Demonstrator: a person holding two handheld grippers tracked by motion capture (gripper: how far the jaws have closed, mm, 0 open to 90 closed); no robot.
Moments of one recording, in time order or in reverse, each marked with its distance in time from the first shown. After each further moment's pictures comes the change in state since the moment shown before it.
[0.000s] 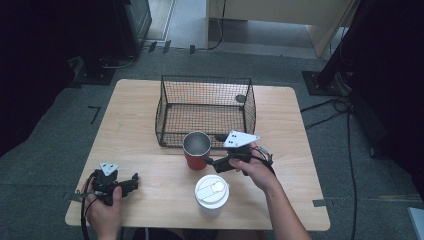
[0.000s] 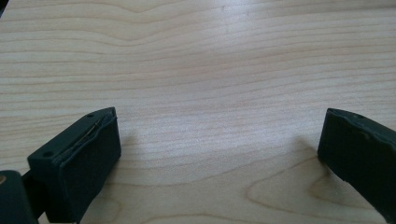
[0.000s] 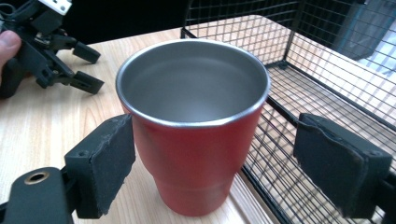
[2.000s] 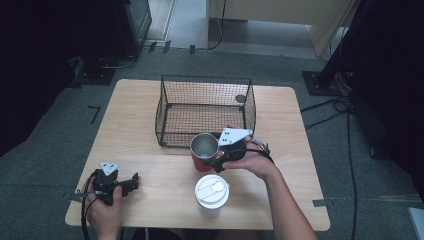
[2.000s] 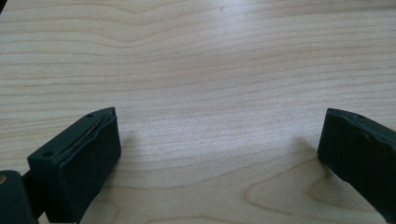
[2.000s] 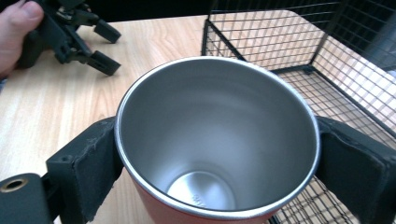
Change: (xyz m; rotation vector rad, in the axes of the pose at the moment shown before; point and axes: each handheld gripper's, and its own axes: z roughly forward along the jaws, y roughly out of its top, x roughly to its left) left arm 0.000 0.001 0.001 0.001 0.000 0.005; right arm -0.008 0.011 0.011 0.065 0.101 -0.113
